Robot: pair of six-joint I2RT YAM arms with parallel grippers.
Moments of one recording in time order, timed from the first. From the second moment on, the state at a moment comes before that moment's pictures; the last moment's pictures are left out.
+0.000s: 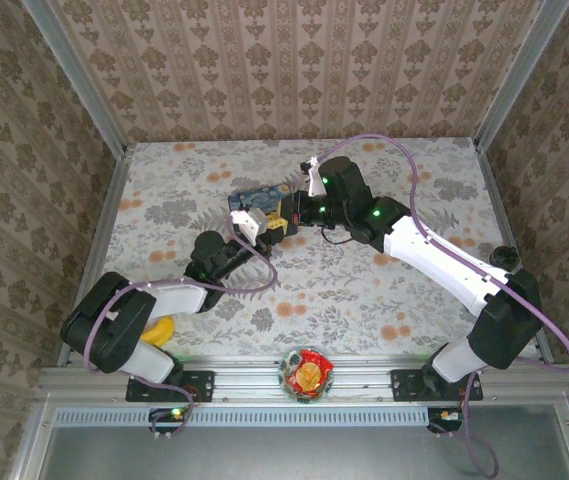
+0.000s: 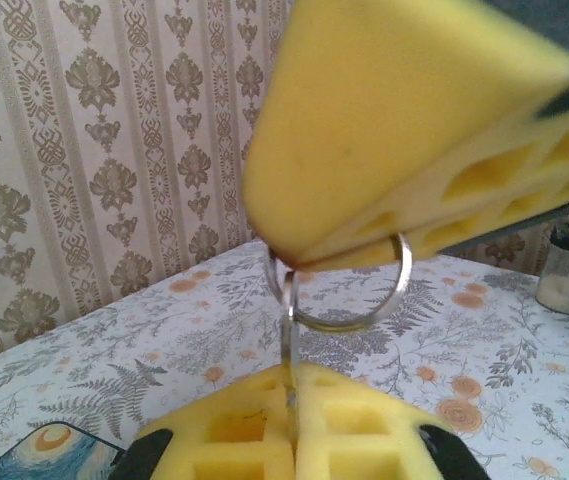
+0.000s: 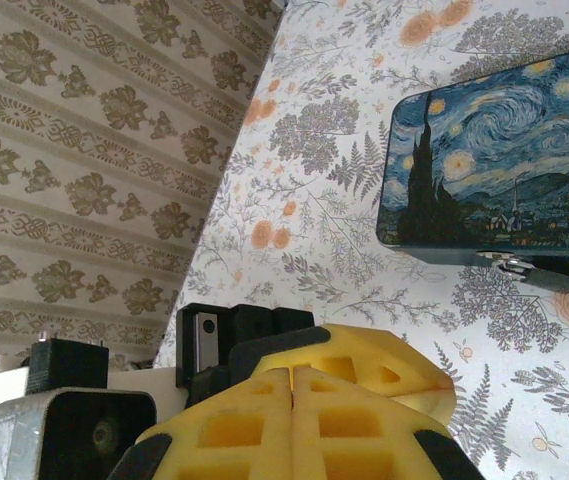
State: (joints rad) left arm -0.63 1.48 0.48 1.12 0.37 -0.02; right arm 0.65 1.51 1.35 -0.35 -0.29 0.71
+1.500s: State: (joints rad) left arm -0.52 1.20 0.95 -0.45 0.99 0.47; right arm 0.71 1.41 1.43 -0.65 -0.54 0.06
